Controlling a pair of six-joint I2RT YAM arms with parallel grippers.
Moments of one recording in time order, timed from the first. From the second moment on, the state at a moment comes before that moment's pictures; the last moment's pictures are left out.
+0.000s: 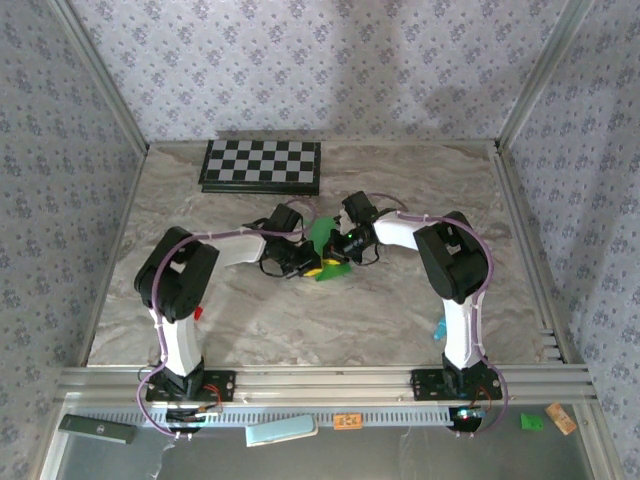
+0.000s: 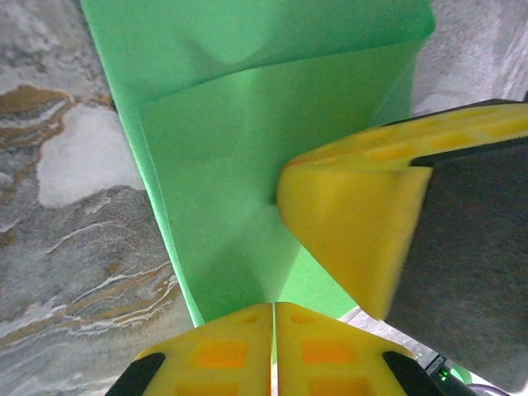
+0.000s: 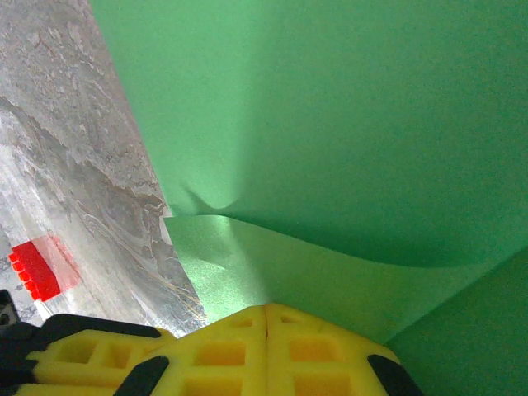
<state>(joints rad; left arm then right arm) -0.61 1.87 1.04 -0.26 0.54 -0.87 0.51 2.03 1.23 -0.35 -0.60 0.66</state>
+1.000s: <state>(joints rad) -0.68 1.80 0.95 -0.28 0.43 -0.79 0.50 2.02 1.18 -0.28 -0.63 0.71</state>
